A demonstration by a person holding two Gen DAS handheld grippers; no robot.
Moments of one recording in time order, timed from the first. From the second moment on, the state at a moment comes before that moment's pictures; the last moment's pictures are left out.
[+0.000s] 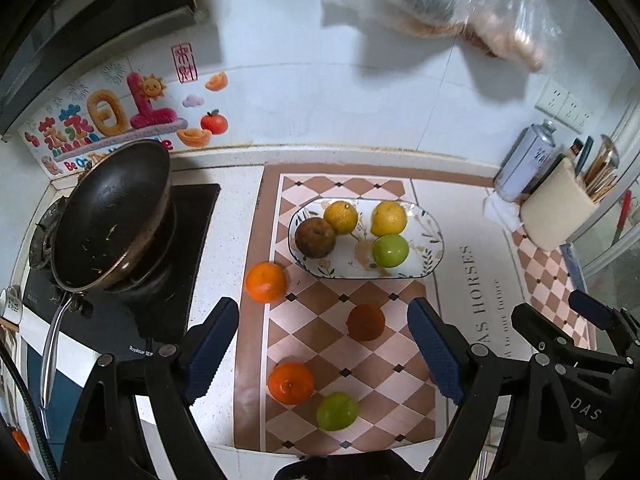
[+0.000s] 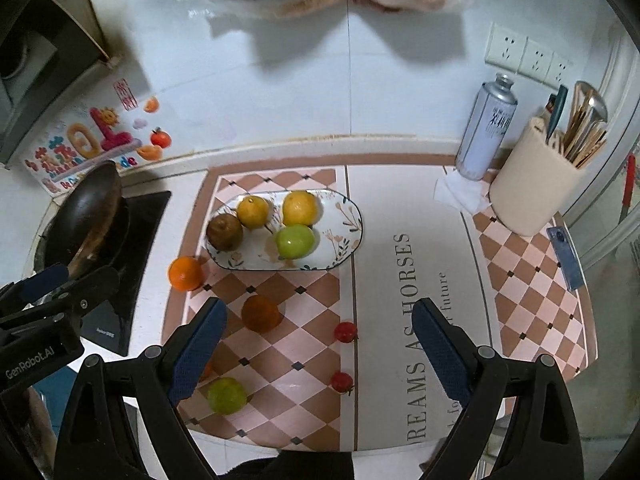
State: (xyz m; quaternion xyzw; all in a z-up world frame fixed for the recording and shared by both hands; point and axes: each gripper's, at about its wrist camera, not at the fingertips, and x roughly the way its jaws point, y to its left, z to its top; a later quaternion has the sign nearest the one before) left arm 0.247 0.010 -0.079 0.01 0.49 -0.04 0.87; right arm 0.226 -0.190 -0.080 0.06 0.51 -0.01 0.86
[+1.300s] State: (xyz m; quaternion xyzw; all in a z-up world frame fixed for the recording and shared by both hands) left arm 0.263 0.074 -0.325 -0.08 0.75 0.02 0.66; right arm 0.329 -0.122 -0.303 0.08 0.68 0.10 0.72
